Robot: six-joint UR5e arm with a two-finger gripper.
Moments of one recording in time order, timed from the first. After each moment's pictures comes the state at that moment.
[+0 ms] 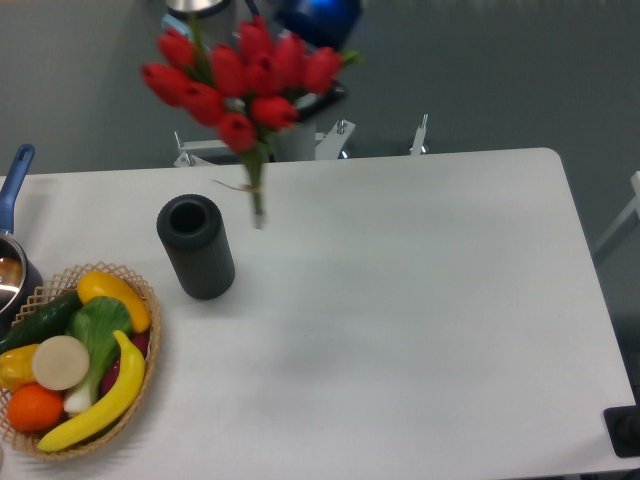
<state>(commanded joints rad) 2.81 -1.44 -1.88 -0.87 0.70 0.89</state>
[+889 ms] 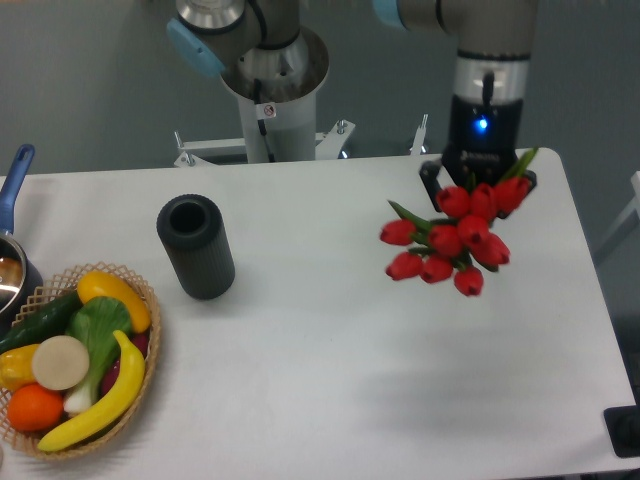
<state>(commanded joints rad) 2.80 -1.82 -1.68 -0.88 1.40 1.17</state>
